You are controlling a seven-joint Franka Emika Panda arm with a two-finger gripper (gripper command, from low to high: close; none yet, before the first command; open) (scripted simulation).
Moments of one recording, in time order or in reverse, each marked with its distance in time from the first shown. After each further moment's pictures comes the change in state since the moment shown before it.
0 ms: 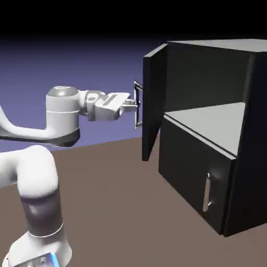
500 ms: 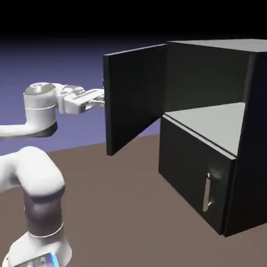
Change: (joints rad) arm 0.140 0.066 0.520 0.211 0.580 -0.616 -0.090
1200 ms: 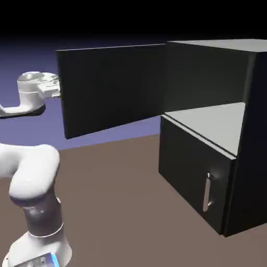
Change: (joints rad) arm -0.566 0.114 0.490 0.758 0.330 -0.666 -0.051
